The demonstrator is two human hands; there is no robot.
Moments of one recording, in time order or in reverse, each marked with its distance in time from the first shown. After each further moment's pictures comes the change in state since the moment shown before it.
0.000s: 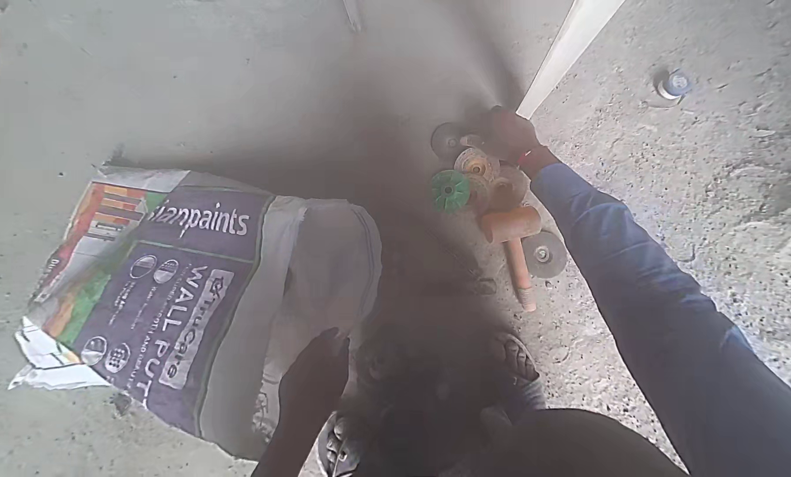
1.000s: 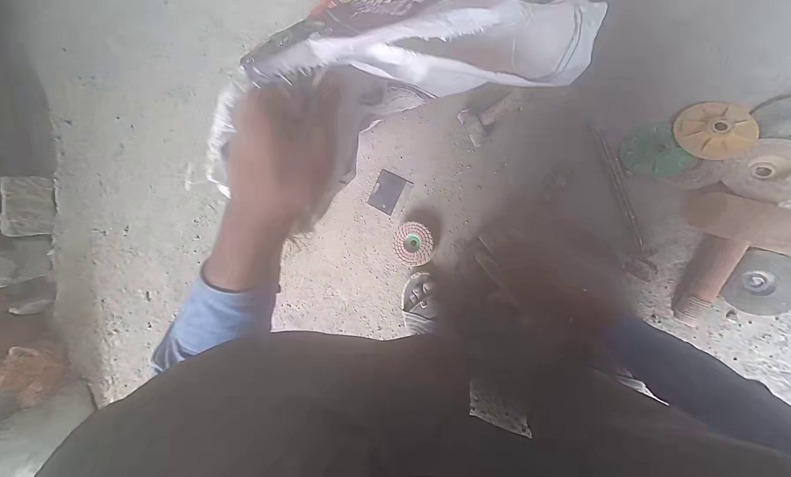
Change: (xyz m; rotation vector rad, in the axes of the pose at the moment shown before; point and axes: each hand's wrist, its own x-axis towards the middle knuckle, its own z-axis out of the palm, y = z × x) left_hand -0.086 -0.101 -0.186 -0.363 0.746 -0.113; right_hand -0.295 -0.224 0.061 -0.329 -0.871 -1.084
